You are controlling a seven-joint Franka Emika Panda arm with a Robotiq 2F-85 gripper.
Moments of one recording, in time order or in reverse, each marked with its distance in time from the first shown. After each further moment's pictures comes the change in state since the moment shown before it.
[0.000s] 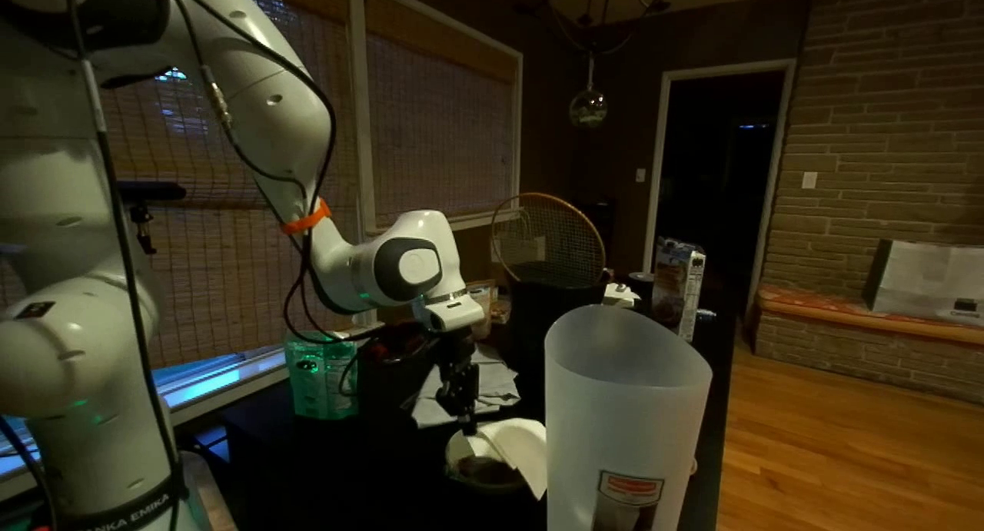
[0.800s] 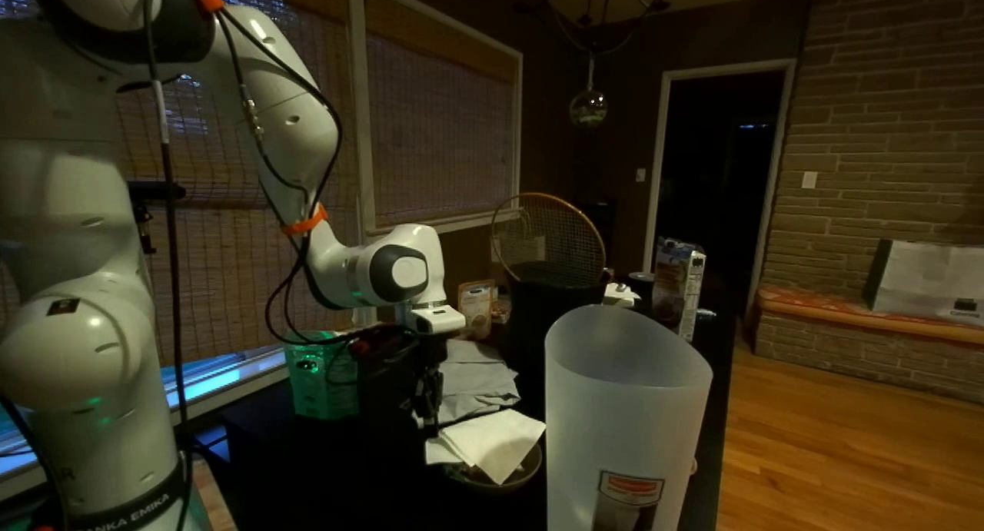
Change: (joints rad) arm 0.180 0.052 -0.004 0.001 0.130 -0.135 -0.131
